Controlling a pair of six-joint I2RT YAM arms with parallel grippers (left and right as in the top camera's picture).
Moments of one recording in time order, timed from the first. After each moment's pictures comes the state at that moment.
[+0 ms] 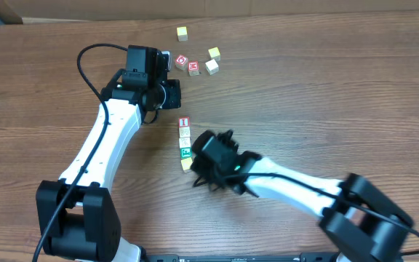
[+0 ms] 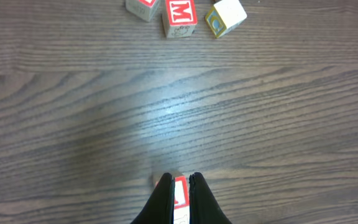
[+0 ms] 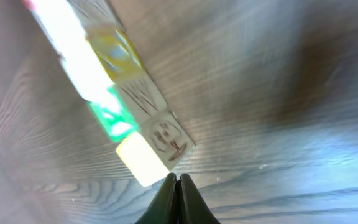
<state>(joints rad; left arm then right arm) -0.15 1.70 1.31 -0.62 0.16 -0.19 0.90 1.77 1.04 -0.26 -0.07 1.43</state>
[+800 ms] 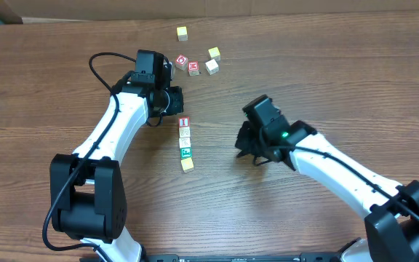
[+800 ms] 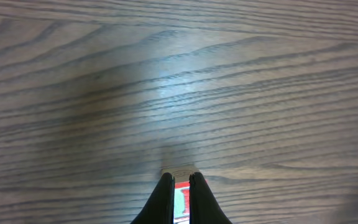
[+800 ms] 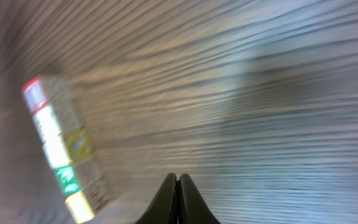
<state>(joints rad) -0.15 1.83 1.31 -0.63 0.14 -0.24 0.63 1.64 1.02 -0.47 -0.11 0.94</state>
